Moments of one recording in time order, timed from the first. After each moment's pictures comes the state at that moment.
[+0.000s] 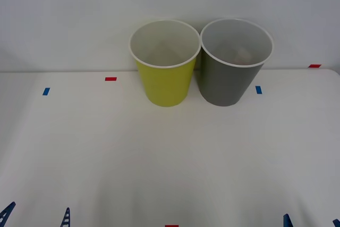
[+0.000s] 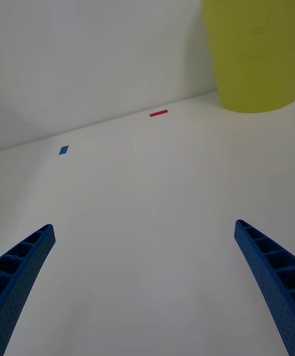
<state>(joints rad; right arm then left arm) 1.16 -0.39 0.27 -2.07 -0.27 -0.65 1.48 1.08 0.48 -0.27 -2.06 0.40 -0.63 -1.95</state>
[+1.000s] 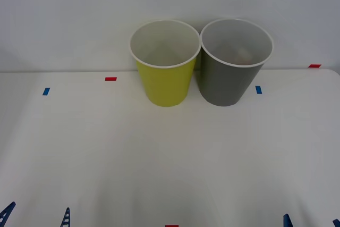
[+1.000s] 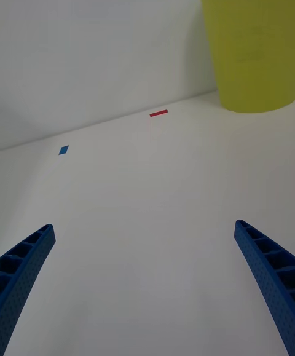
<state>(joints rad) 1.16 -0.39 0.27 -2.07 -0.27 -0.65 1.48 1.08 0.48 -0.27 -2.06 0.40 -0.63 -1.95</state>
